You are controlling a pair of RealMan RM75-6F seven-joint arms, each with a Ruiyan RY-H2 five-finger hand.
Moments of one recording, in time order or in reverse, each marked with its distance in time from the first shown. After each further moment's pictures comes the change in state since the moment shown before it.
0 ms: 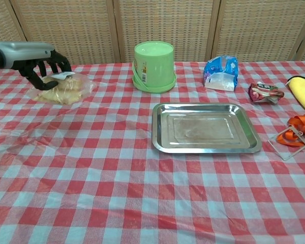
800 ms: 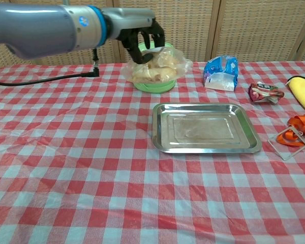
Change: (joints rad) left arm -0.335 -0.241 -0.162 0.013 -0.201 0.028 0.261; right arm -0.001 0.057 0.043 0.039 0.096 -0.015 0.191
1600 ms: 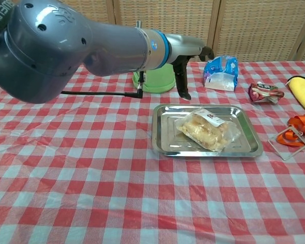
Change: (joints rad) left arm -0.218 -0.161 0.011 0.118 -0.286 -0.028 0.162; right arm -0.010 0.025 0.015 0.007 0.014 0.017 0.059
